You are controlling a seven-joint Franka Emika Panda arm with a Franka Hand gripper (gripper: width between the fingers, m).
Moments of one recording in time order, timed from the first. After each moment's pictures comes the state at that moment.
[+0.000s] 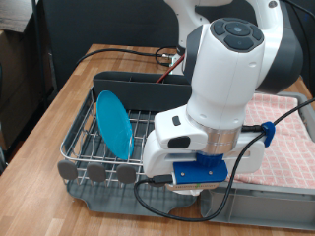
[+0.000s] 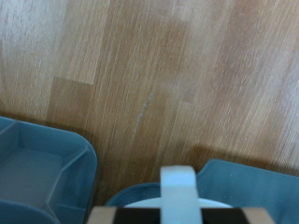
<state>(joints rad) 0.14 0.73 -0.14 -1.41 -0.01 2.12 0.55</state>
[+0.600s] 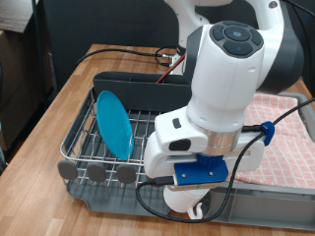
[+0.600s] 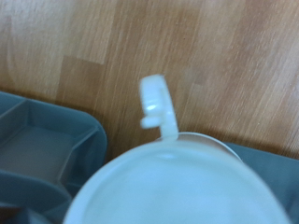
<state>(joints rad) 0.13 0.73 -0.14 -1.38 0.00 2.04 0.52</state>
